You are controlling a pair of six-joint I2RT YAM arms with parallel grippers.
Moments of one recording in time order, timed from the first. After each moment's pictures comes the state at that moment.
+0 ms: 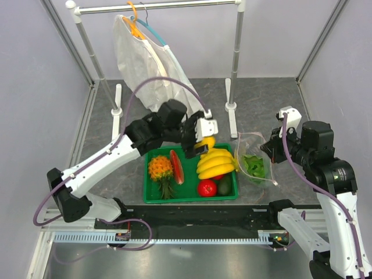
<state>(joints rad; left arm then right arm) -0.88 1.36 1.31 -0.67 0.30 0.56 0.17 0.76 1.24 -1.07 -0.32 0.00</state>
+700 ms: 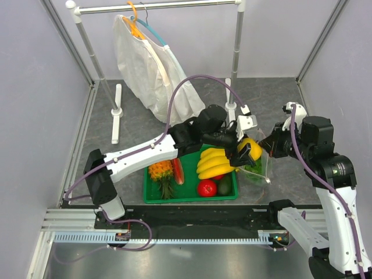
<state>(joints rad) -1.08 1.67 1.56 -0.20 0.51 0.05 0.16 0.80 1.26 -1.05 -0.30 0.21</state>
